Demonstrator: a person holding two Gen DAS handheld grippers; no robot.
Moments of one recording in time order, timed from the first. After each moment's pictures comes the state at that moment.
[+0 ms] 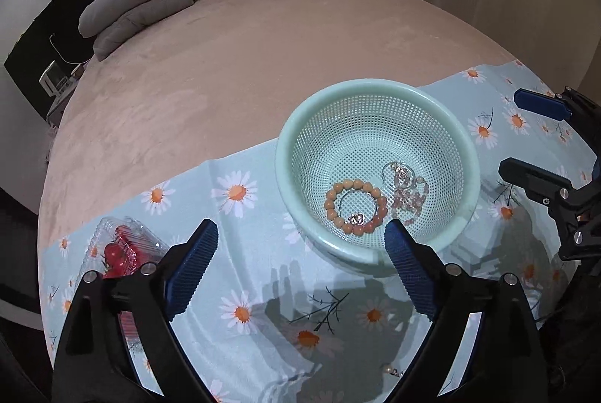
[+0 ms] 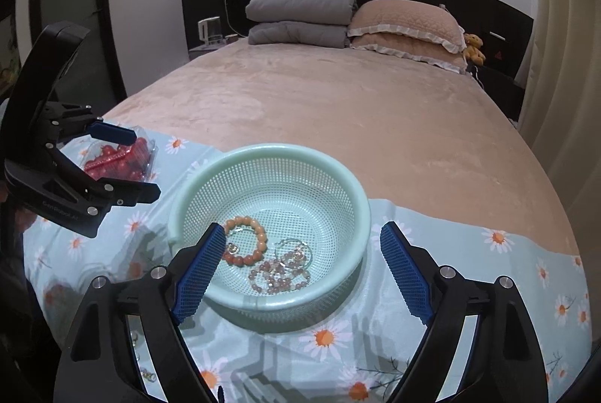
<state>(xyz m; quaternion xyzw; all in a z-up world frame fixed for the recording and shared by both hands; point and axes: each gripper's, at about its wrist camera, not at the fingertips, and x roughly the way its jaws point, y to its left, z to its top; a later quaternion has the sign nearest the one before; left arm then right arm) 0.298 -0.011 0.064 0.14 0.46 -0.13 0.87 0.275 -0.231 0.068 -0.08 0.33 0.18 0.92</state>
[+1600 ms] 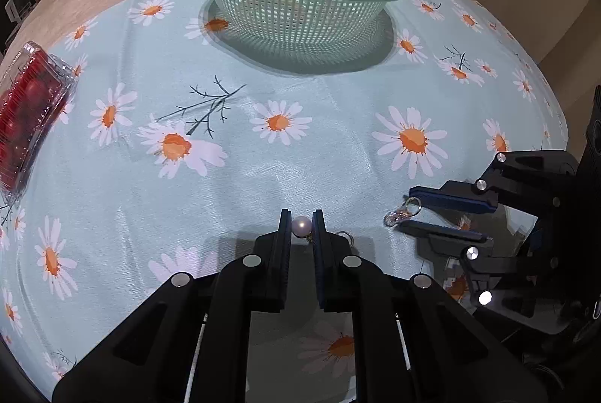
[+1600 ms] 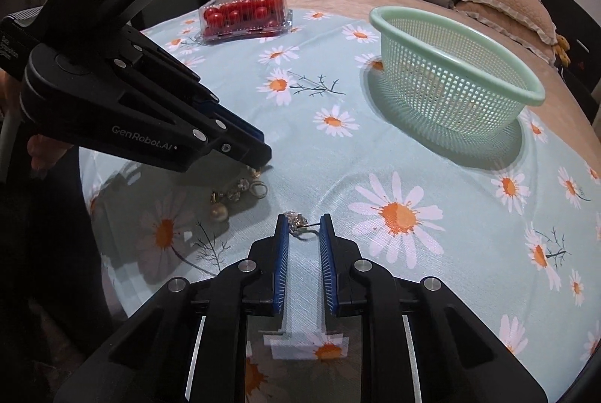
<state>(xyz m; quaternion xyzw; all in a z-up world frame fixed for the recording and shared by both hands) 0.178 -0.008 -0.054 0.06 0.55 -0.19 0.81 0.141 -0.167 -0.059 -0.15 0.40 0.31 0.85</state>
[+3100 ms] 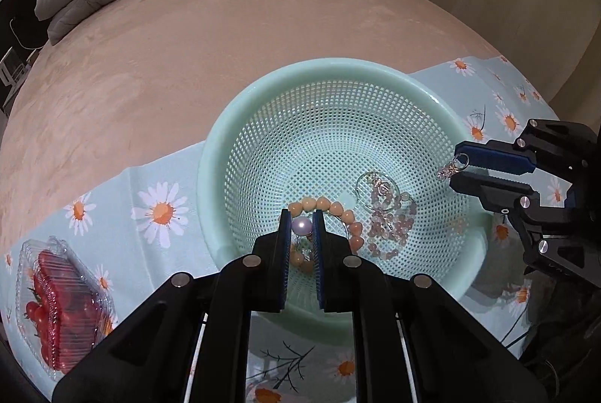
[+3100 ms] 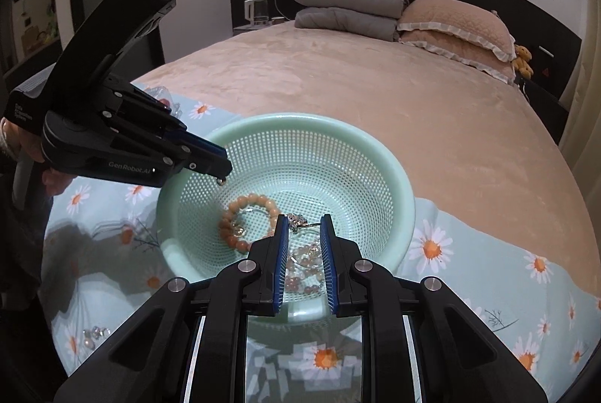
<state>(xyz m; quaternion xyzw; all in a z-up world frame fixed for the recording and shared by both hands) 0.361 -0.043 -0.001 0.10 0.50 -0.20 0.84 0.323 -0.226 0.010 -0.11 0.35 0.27 0.89</state>
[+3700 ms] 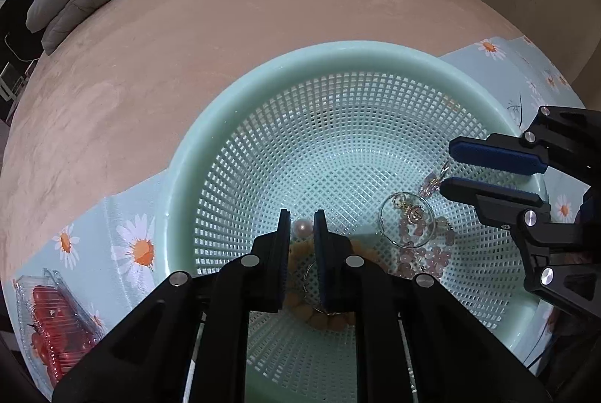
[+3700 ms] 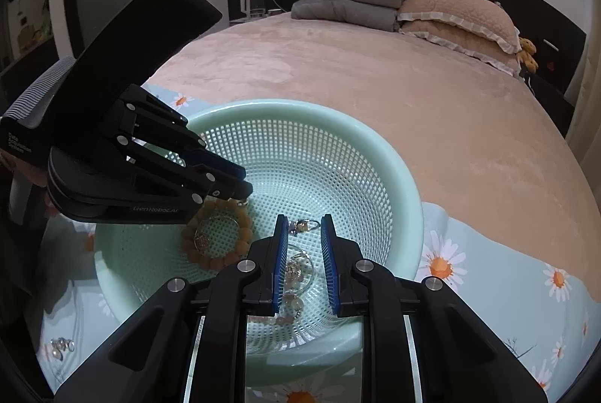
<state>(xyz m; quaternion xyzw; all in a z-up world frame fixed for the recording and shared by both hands) 0.397 -0.067 -0.028 0.13 0.51 -0.18 0.83 0.351 -0.223 -0.012 -0.12 0.35 0.25 0.89</state>
